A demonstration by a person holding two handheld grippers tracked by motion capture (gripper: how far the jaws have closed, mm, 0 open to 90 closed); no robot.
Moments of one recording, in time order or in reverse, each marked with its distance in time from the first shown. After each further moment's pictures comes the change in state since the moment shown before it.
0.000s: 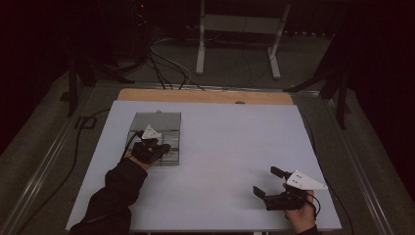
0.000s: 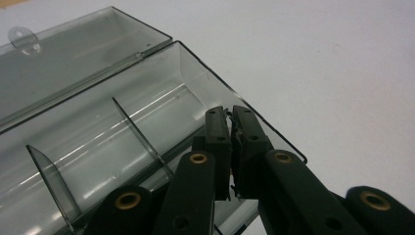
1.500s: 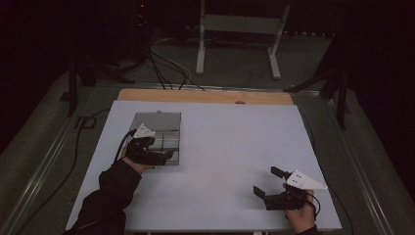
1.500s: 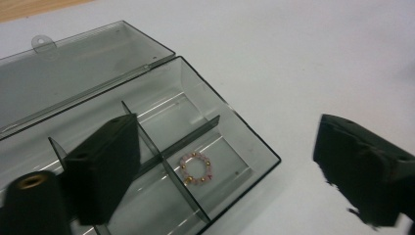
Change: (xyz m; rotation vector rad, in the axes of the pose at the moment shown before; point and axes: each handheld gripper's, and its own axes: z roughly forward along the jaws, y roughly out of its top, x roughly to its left) left arm -0.004 0.004 -0.030 -0.050 -0.005 -0.048; right arm 0.000 0.000 0.000 0.004 -0.004 0.004
